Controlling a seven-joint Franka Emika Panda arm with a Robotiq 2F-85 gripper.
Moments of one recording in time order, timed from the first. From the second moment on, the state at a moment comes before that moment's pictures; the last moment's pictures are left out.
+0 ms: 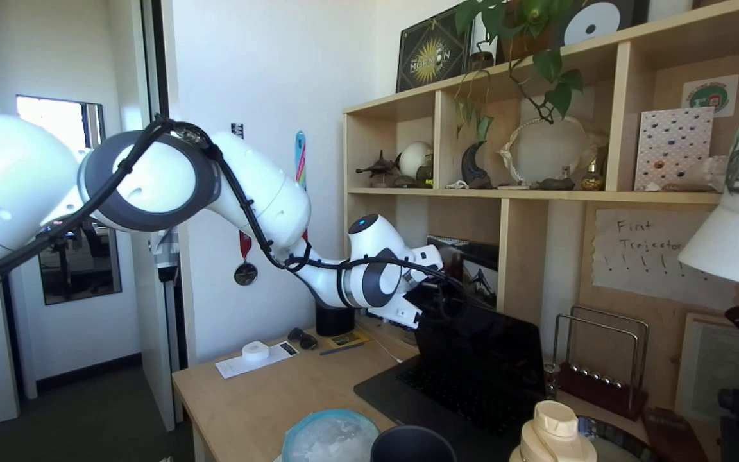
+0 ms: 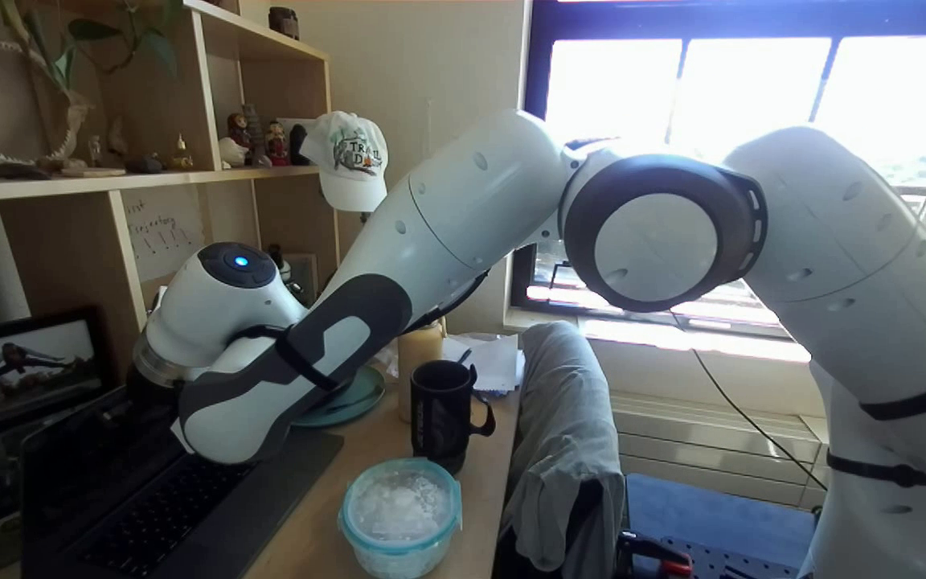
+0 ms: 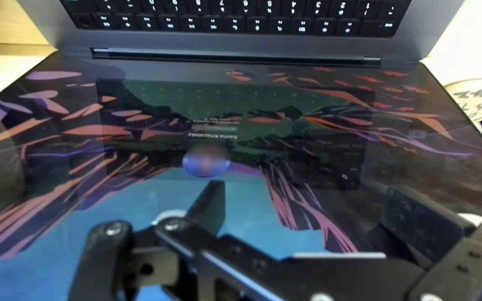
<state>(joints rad) 0.19 0.83 -0.16 -1.44 -0.17 3.02 0.22</state>
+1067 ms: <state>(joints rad) 0.19 0.89 -0.17 -1.33 -0.17 3.02 0.20</state>
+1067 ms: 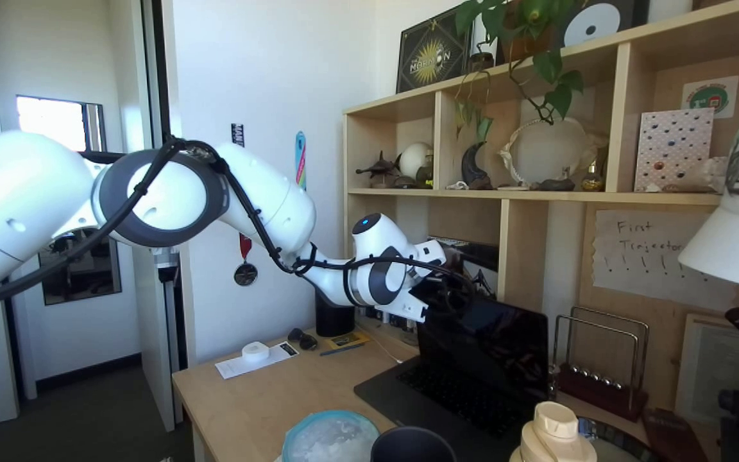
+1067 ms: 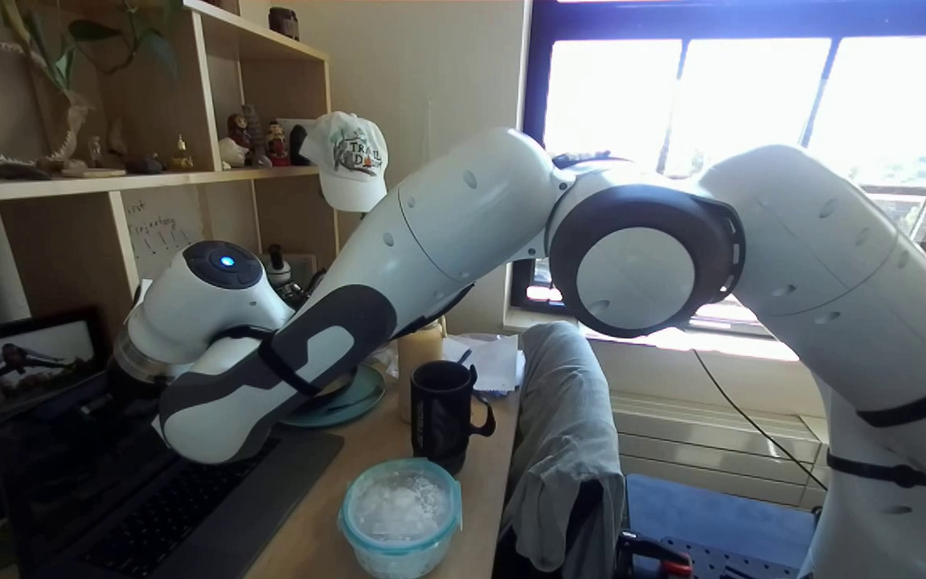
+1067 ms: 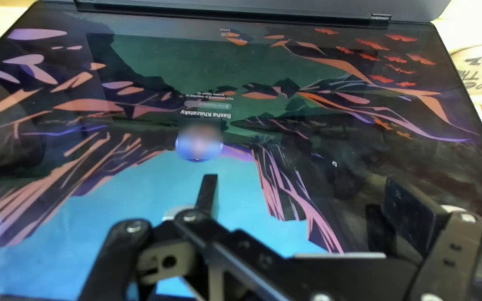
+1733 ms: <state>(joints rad) 0.19 0.84 -0.12 -1.34 -0.16 2.95 0.20</state>
